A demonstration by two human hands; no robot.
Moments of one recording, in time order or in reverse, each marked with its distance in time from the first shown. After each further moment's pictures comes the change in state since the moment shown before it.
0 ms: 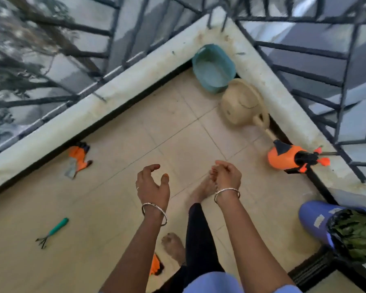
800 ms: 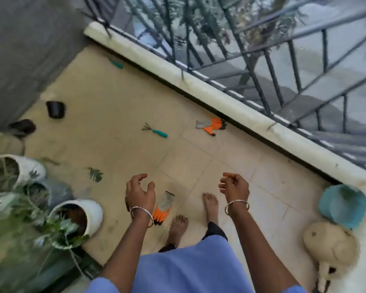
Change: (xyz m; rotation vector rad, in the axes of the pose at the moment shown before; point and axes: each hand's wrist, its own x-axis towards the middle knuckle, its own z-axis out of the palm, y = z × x) left_hand -0.221 -0.217 -0.309 -0.398 0.889 -0.752; right_hand -0.348 0.105 0.107 -1.022 -0.907 -0.487
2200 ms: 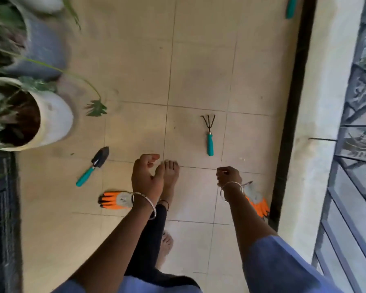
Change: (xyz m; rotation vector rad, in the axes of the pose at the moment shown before) left_hand 0.309 -0.104 0.130 -0.331 0.411 -0.711; right_hand 0.339 0.047 0.488 -1.314 -0.642 -0.171
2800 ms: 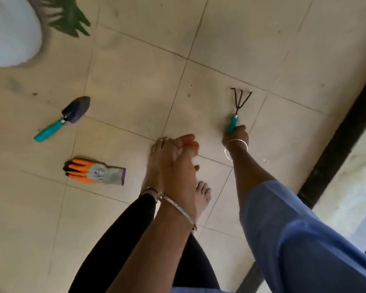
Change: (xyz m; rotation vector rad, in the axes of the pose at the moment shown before) left_hand 0.023 -0.055 0.119 -0.839 -0.079 -0.596; right_hand 0.177 -0.037 0.104 -0.528 0.067 -0.213
